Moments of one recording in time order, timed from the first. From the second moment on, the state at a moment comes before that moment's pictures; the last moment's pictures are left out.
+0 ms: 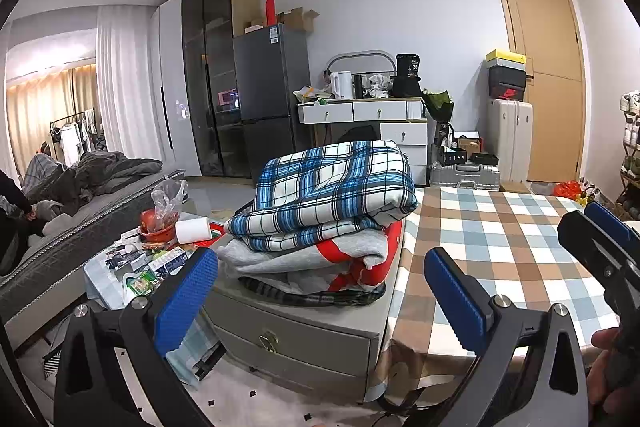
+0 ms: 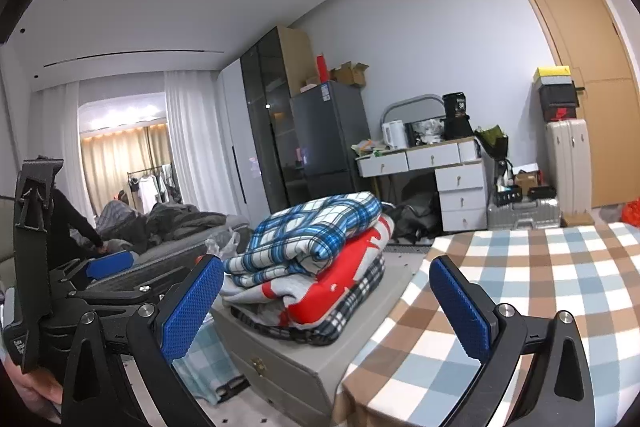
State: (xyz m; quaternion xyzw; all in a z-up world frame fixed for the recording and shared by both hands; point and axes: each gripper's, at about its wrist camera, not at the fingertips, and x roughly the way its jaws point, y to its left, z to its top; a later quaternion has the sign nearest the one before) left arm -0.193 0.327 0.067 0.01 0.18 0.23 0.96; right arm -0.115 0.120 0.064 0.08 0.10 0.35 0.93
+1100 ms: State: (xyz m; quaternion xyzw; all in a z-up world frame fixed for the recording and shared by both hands) left arm -0.191 0.331 0.069 -0.01 0.19 0.22 0.96; right arm -0.114 0.121 0.064 0.08 0.10 0.35 0.93
